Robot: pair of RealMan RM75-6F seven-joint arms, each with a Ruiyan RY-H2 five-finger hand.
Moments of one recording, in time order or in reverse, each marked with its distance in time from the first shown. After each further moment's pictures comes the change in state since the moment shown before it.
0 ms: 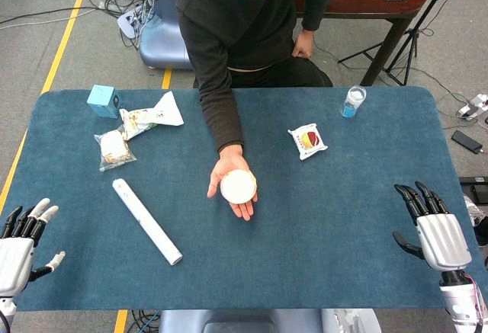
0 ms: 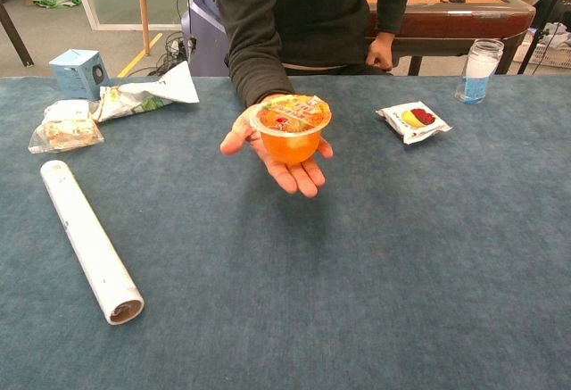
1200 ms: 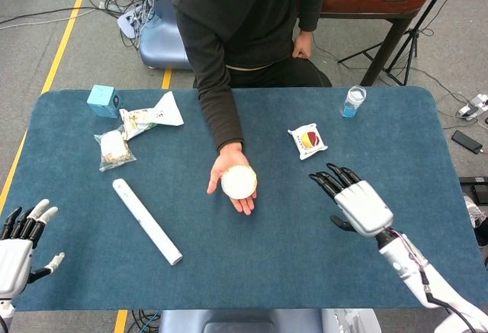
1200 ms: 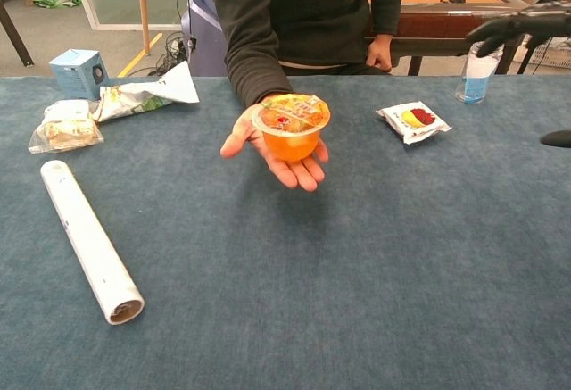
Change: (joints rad) left arm 0.007 0.007 0.005 0.000 0.016 0.019 -0.009; right arm 0.344 0.051 0.110 -0.170 0.030 -0.431 -0.159
